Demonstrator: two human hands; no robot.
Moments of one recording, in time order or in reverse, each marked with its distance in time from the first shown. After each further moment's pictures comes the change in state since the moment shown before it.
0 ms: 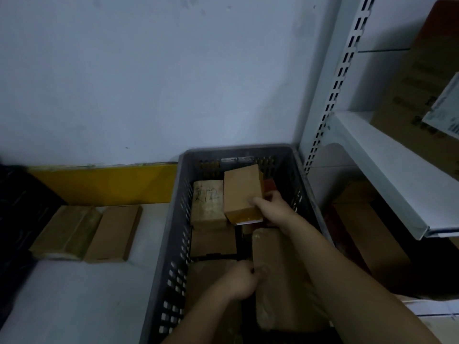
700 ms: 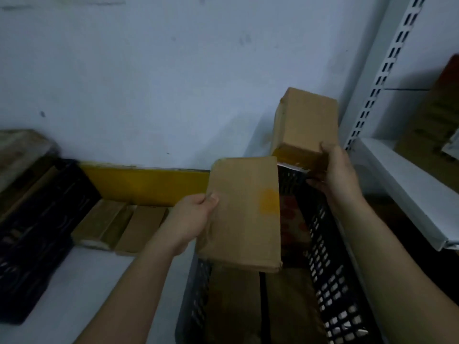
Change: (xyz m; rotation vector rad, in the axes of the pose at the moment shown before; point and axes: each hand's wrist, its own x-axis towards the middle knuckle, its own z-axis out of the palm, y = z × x) left_hand -0.154 0.043 -0.171 -0.405 0.536 0.210; right_hand -0.116 -0.121 -0.057 0.477 0.307 -0.406
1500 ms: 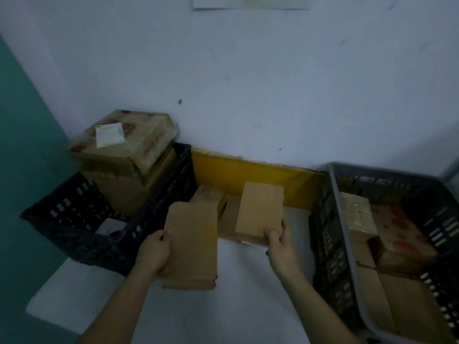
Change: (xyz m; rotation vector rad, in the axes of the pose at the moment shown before) left_hand -0.030 -0.288 -0.352 0.215 0.395 -0.306; right_hand -0.259 0.194 0.319 -0.388 -0.346 0.091
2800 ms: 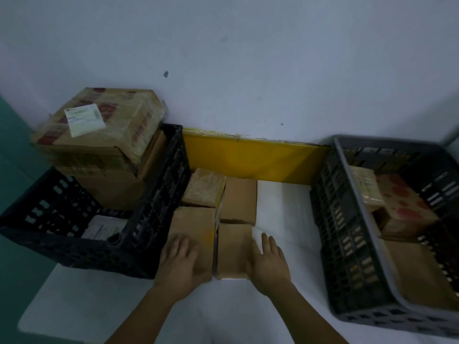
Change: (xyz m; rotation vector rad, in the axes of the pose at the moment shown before) left_hand 0.028 -0.089 0.053 0.945 -0.298 0.534; right_hand -0.004 0.106 0.086 -1.191 -0.275 -0.100
